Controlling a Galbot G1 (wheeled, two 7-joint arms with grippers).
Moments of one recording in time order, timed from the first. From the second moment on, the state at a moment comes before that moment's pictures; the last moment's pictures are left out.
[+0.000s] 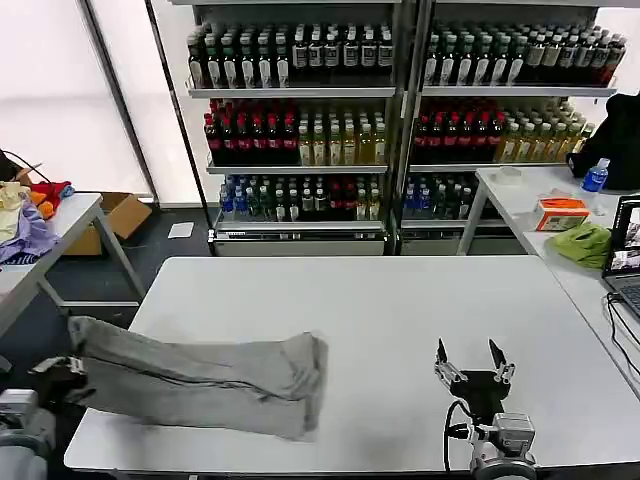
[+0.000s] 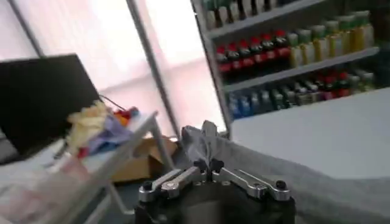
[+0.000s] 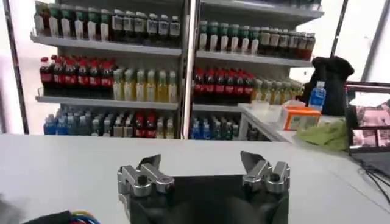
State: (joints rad) left arm 1.48 -1.10 -1.03 -1.94 -0.23 0.38 0.10; right arm -1.56 1.25 0.44 2.29 0.23 -0.39 0.38
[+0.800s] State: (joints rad) left arm 1.50 -1.29 -0.63 -2.10 -0.06 0.41 0.06; right arm -1.61 1.28 0.47 2.32 0.22 -0.36 0.39
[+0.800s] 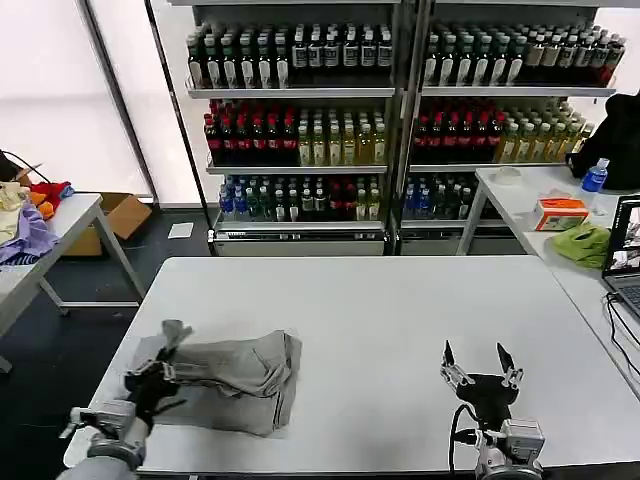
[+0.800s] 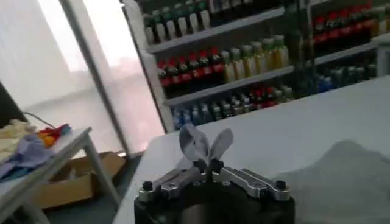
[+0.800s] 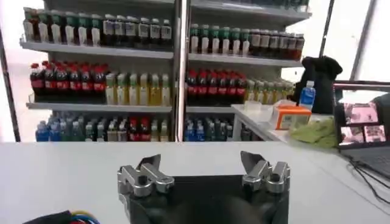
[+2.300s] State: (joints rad) left arm 1.44 -1.44 -0.31 -2.02 -0.08 0.45 0.05; right arm -1.66 1.32 0.40 2.31 0.15 -0.33 0.40
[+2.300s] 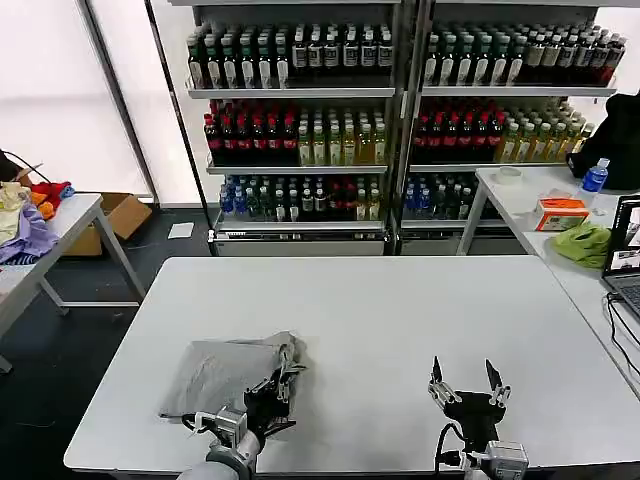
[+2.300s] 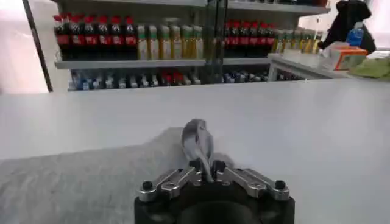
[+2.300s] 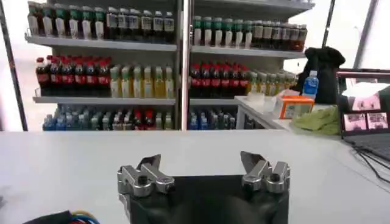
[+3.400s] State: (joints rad) left arm 1.44 -1.34 -0.54 -2.13 -0.36 0.40 -0.02; right arm -1.59 1.28 0.35 2.26 0.15 -0.35 0.39
